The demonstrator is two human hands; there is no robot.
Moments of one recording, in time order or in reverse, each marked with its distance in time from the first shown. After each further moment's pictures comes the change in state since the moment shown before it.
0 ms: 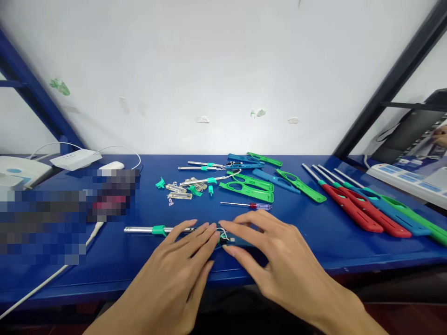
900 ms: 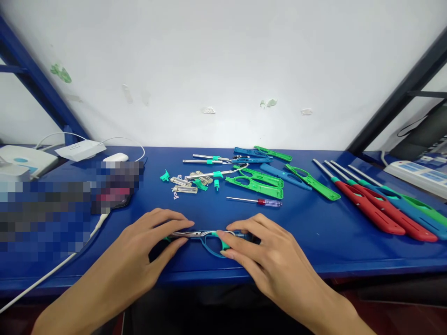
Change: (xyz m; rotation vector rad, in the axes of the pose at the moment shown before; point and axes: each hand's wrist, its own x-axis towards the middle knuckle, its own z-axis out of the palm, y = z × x) left_hand -0.025 -0.049 -0.018 -0.215 -0.028 -0.314; right_hand -0.008 0.004 0.026 0.050 -0.065 -0.106
